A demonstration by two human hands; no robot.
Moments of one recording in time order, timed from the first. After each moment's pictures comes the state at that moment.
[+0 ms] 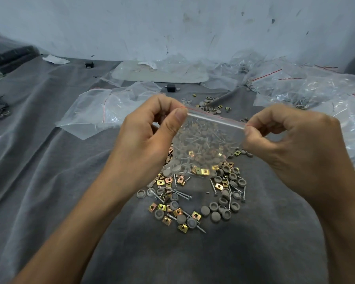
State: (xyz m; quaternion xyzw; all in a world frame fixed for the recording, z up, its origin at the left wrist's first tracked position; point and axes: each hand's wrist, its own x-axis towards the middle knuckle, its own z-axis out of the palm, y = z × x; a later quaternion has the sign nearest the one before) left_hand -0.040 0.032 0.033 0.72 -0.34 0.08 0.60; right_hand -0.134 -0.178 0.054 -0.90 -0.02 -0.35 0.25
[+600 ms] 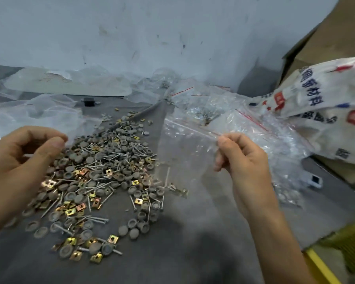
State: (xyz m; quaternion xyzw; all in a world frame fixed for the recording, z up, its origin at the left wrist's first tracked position) left_hand 0.083 0.073 -0.074 0.79 -0.25 0.13 0.54; right_hand -0.183 -0.235 0.039 -0.71 0.14 -0.39 0.58
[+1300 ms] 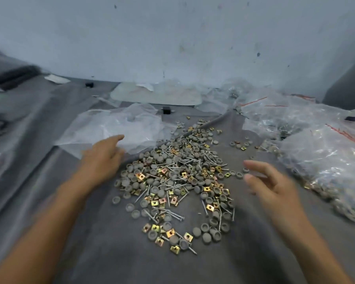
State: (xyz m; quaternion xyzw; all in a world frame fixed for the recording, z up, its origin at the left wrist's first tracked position) left_hand 0.079 0.099 -0.036 0.96 -0.14 0.06 0.25; right_hand -0.138 -0.218 -0.021 -0.80 0.14 -0.25 0.53
